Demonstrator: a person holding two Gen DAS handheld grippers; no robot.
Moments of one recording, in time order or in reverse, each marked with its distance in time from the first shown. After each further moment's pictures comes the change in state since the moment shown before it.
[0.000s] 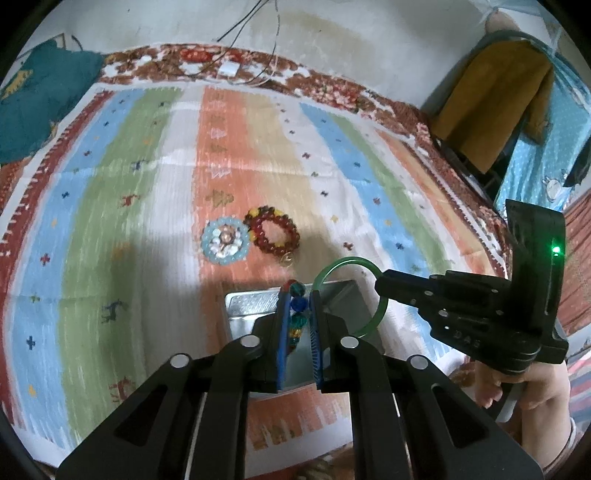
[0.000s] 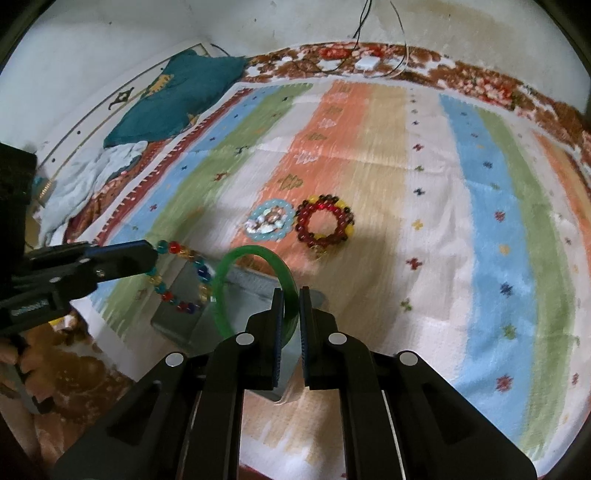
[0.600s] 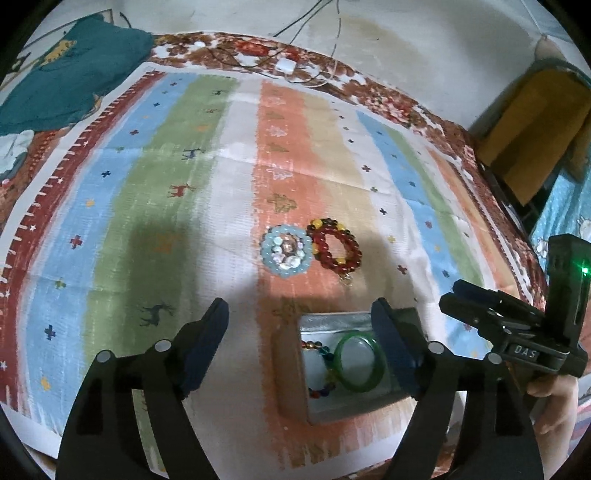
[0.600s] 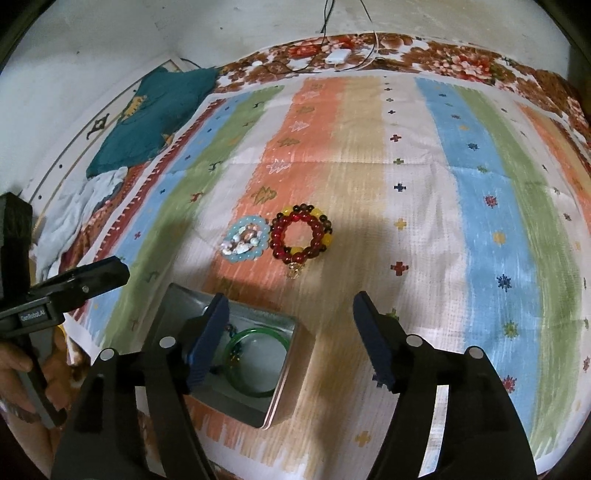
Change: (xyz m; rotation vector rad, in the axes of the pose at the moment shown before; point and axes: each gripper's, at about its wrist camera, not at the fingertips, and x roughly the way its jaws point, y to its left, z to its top) left arm 0.009 0.046 0.015 -0.134 -0.012 0.115; right arm 0.009 -0.026 0.017 0.114 -0.012 -0.025
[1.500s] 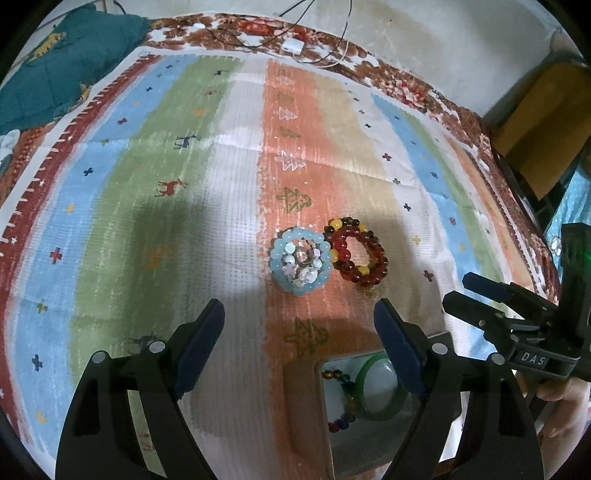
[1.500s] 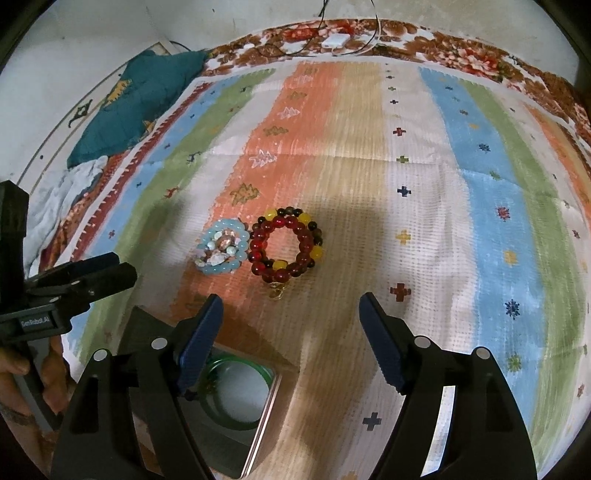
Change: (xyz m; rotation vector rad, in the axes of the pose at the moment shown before) left arm 0.049 0.007 0.023 0.005 0.074 0.029; right arm 0.044 -0.005 0.027 -0.019 0.067 -0.046
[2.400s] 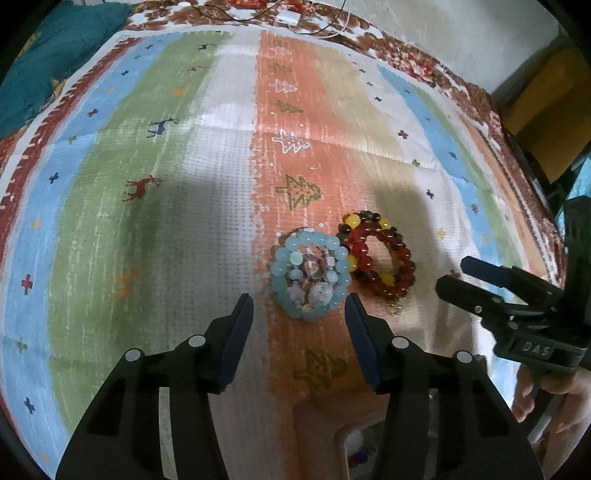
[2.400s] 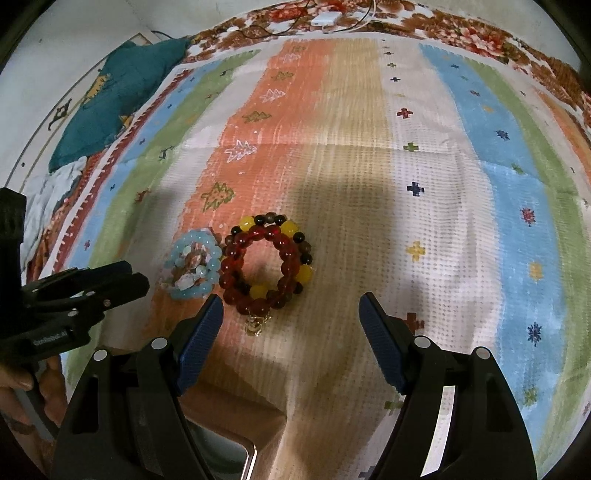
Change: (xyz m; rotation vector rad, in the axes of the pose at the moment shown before) left arm 0.053 0.002 0.024 0.041 0.098 0.024; right arm 0.049 -0.013 0.025 0.037 0.063 -0.003
